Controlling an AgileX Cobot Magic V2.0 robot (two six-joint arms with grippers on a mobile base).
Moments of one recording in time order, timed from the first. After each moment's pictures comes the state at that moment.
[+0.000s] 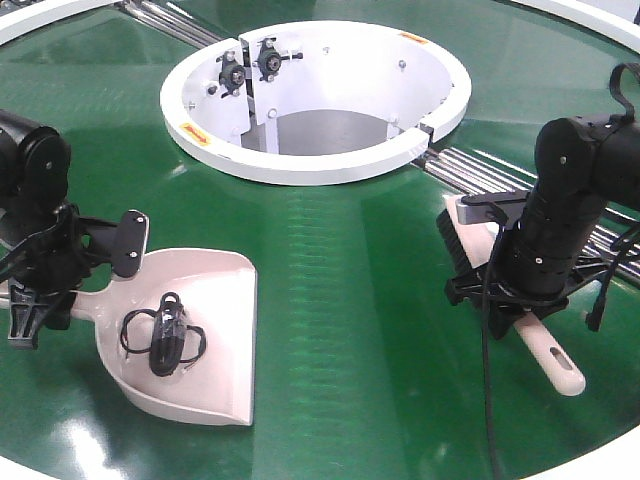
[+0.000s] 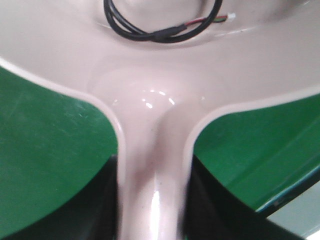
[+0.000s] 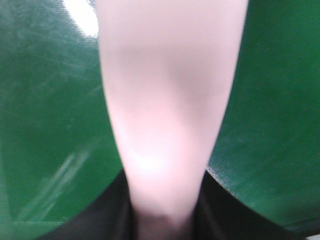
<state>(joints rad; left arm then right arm) -0.20 1.77 -1.31 0.22 1.19 1.23 0.20 1.77 -1.29 0.00 1.19 0.03</state>
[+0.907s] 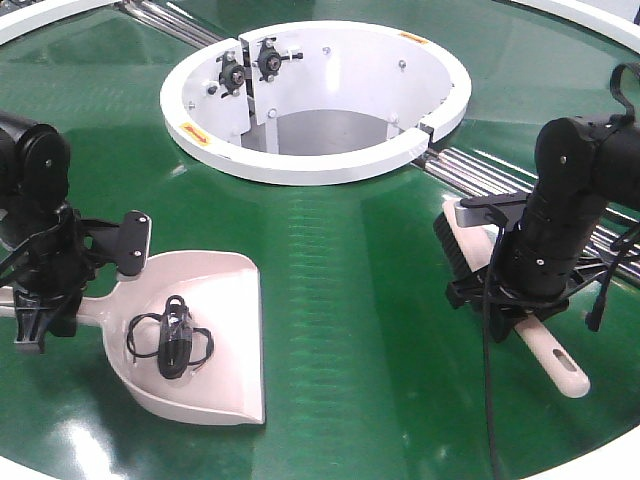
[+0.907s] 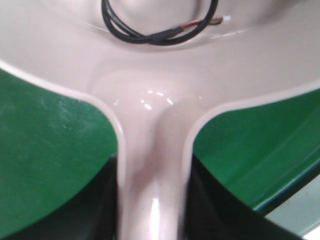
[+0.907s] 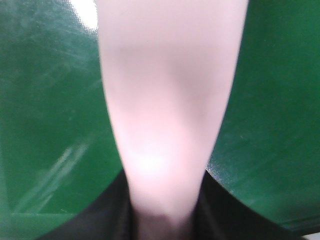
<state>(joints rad) -0.20 1.77 -1.31 0.16 1.21 1.23 0.20 1.77 -1.29 0.01 1.20 0.01</state>
